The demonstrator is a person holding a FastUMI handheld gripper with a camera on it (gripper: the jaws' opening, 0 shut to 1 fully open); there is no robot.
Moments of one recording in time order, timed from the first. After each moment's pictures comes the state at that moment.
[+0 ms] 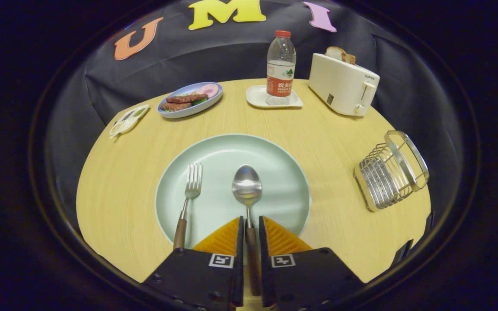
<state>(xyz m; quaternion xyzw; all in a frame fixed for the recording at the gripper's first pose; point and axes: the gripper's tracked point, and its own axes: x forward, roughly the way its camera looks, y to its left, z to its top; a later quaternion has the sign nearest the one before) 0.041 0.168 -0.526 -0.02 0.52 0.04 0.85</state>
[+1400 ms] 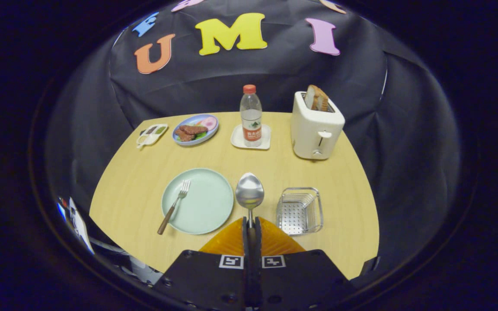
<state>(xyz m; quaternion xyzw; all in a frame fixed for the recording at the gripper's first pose) 0.053 0.011 -0.361 -0.06 0.49 0.12 0.86</state>
